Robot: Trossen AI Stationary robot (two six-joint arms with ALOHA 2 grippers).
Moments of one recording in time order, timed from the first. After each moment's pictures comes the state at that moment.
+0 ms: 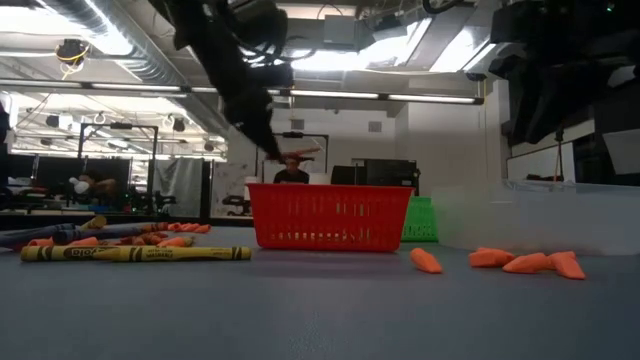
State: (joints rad) left arm 0.28 1.53 1.04 -0.41 -0.22 0.19; right arm 0.31 1.22 0.92 -0.99 0.35 0.10
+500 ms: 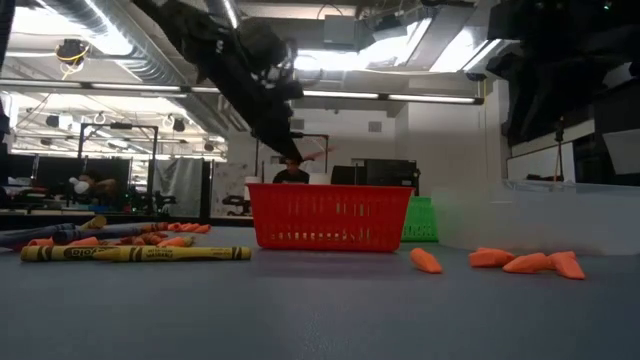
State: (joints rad) left arm 0.48 1.63 1.05 -0.15 -0.04 0.30; right arm 0.31 1.22 0.92 -0.96 0.35 0.10
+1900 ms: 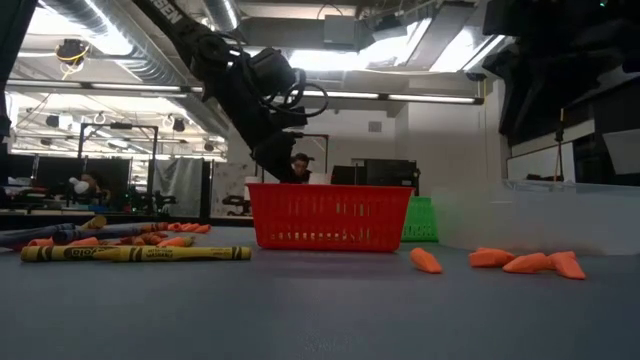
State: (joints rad) left arm 0.47 1.72 1.05 -0.16 -0.08 0.27; right arm 0.31 1.22 0.92 -0.91 0.35 0.10
